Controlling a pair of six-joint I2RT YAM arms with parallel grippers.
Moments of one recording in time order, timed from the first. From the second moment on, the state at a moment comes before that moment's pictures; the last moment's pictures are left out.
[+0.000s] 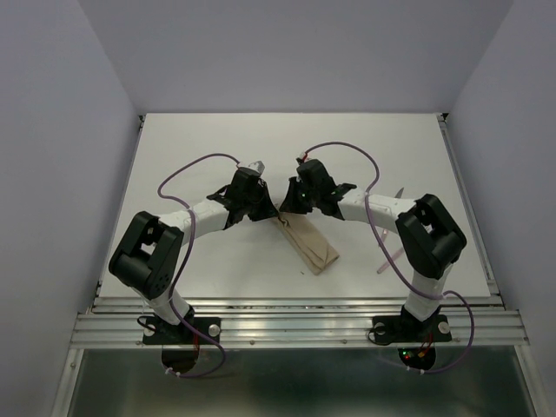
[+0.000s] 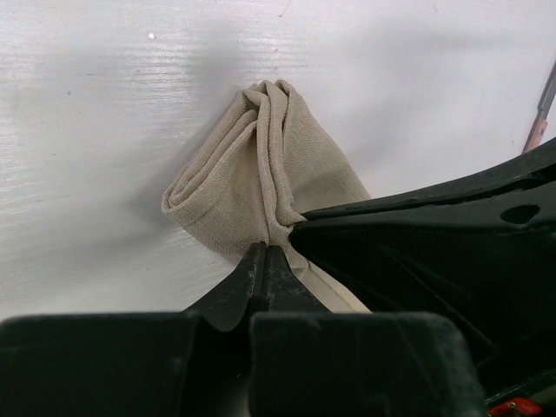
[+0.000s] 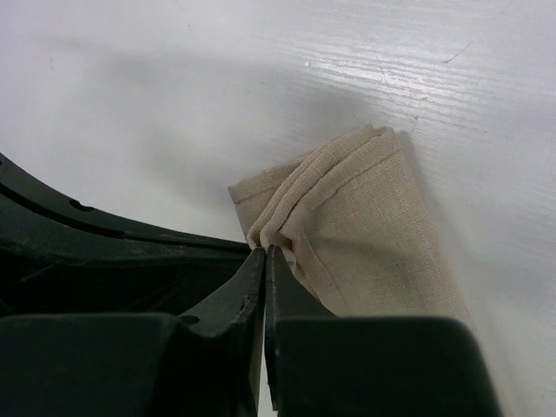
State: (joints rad) left arm -0.55 1.62 0.89 -0.05 0.16 -0.69; right arm 0.69 1.82 1.18 -0.07 -0.13 0.70
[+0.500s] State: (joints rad) left arm -0.55 1.62 0.89 -0.05 0.16 -0.69; right arm 0.69 1.88 1.16 -0.04 -0.13 0.71
